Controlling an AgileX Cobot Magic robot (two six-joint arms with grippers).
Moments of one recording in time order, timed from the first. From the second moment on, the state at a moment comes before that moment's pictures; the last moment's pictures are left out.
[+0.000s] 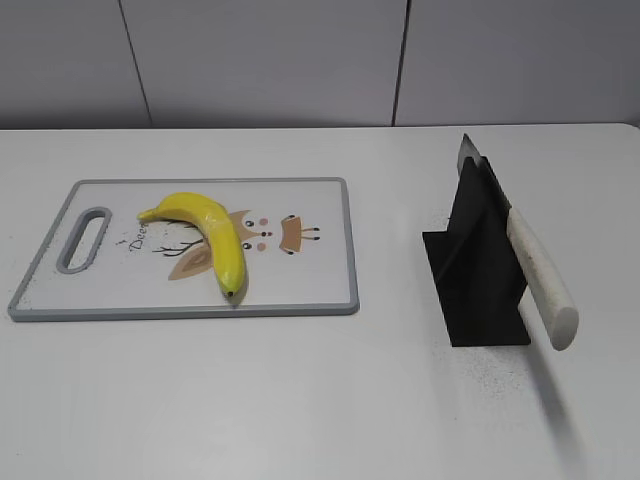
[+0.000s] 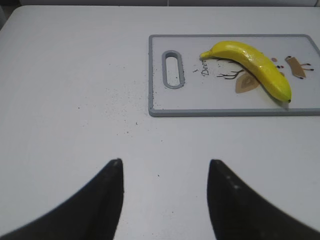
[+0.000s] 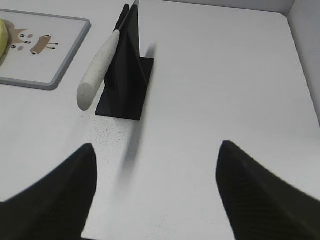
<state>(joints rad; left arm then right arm) 0.00 -0.01 -0.47 -0.06 1.08 0.13 0.09 -0.01 -0.50 0.08 1.04 -0.07</state>
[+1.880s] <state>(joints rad) 0.00 -0.01 -0.47 -0.06 1.08 0.13 0.09 0.29 -0.65 0.06 1.03 -0.07</state>
